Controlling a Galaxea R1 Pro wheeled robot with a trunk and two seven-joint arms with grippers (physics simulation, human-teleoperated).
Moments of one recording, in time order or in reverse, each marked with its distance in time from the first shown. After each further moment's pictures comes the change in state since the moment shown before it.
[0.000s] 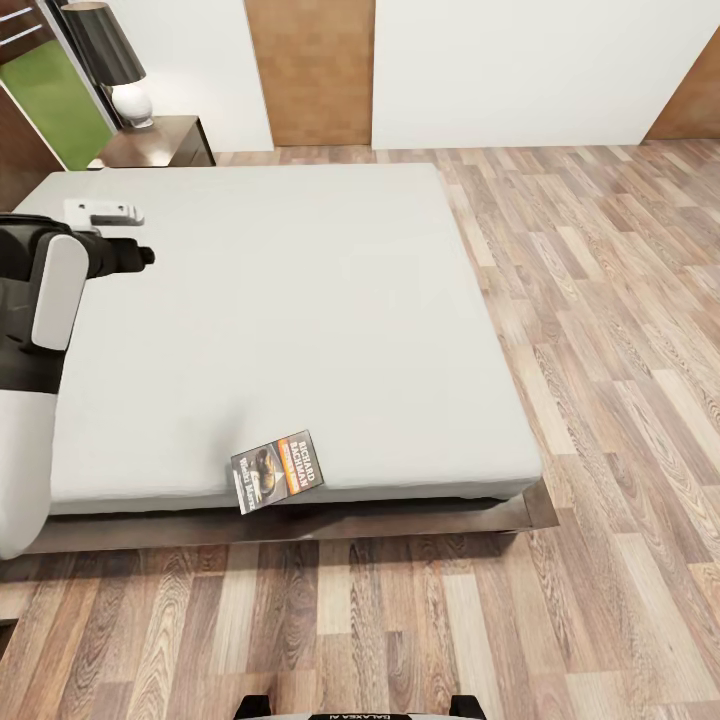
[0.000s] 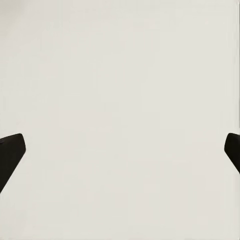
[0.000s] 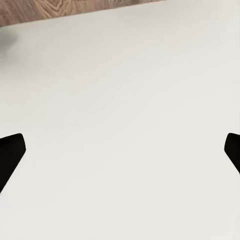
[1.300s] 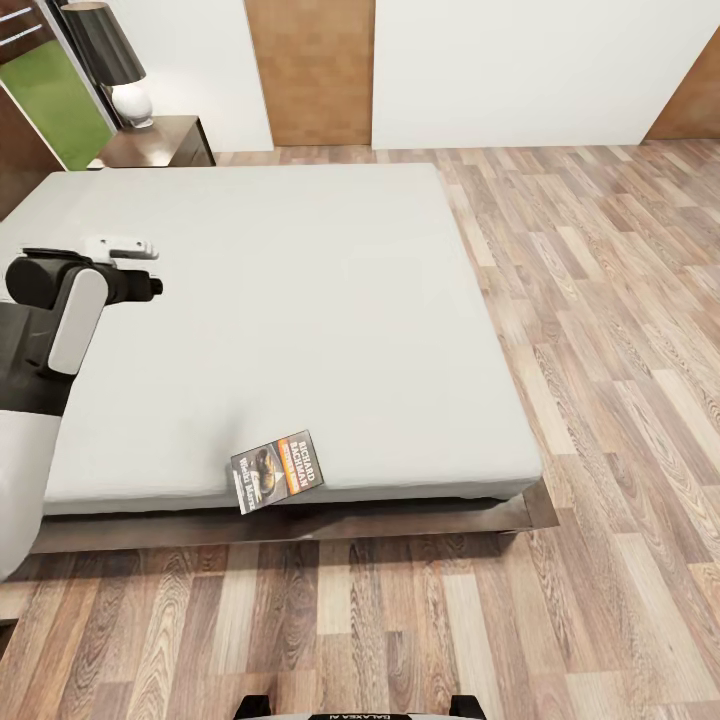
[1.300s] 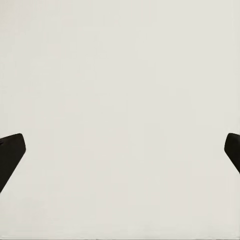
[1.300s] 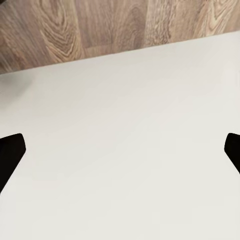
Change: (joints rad) left arm 0.065 0.029 -0.058 0.019 0.000 0.000 0.000; right arm -0.013 0.047 -0.003 -0.121 0.002 -0.005 0.009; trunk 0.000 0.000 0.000
